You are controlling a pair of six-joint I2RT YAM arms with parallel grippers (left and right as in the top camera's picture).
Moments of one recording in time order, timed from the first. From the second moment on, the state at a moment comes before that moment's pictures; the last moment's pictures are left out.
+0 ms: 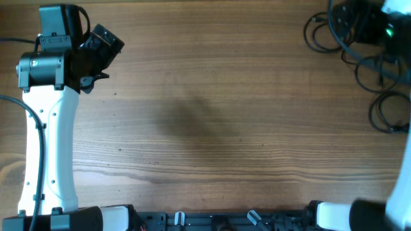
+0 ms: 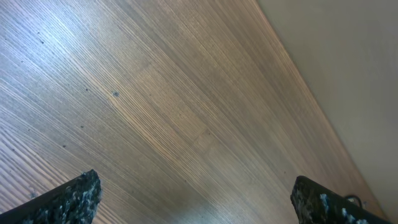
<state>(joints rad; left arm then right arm) 0.05 1.52 1.66 -1.10 0.00 -0.83 -0.16 1.51 2.00 -1.14 -0.28 0.06</state>
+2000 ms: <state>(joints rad) 0.05 1.52 1.66 -1.10 0.00 -0.83 0.01 0.02 0.01 0.02 -0.26 -0.03</state>
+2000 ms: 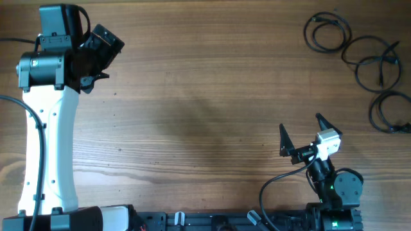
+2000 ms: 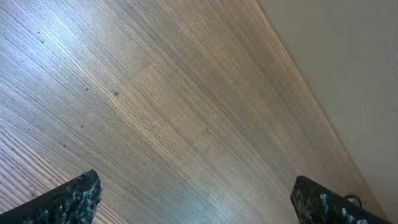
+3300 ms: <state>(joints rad) 0.03 0.75 0.79 -0.44 -0.21 -0.81 0.01 0.02 0.01 0.02 -0.26 -0.03</state>
